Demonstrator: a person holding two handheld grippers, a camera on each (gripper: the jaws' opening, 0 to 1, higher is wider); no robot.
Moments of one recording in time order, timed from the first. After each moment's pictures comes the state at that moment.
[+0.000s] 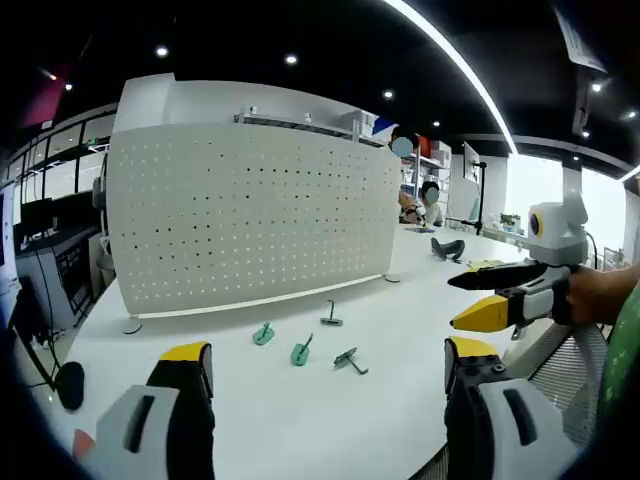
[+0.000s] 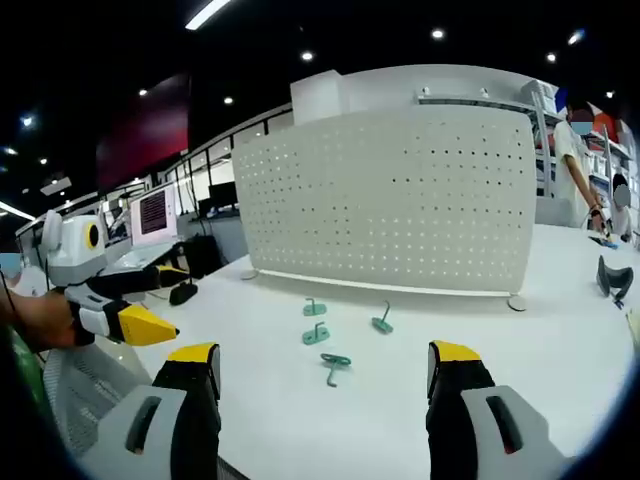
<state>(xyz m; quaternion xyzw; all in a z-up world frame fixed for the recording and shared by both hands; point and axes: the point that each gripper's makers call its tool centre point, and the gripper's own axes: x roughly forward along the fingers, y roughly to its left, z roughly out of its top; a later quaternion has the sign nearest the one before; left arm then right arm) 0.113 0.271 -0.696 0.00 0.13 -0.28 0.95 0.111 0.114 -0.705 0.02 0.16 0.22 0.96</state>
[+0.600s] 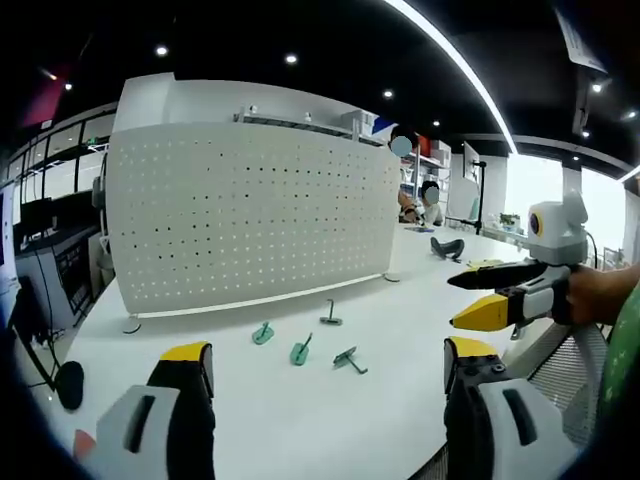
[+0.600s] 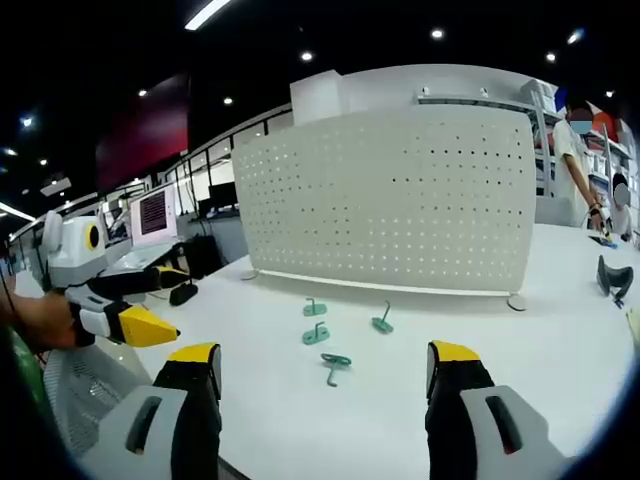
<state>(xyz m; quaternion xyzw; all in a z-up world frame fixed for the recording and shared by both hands) 0.113 0.270 -0.697 0.00 0.13 -0.28 0.95 0.111 0.114 -0.705 0.02 0.16 0.22 0.96</state>
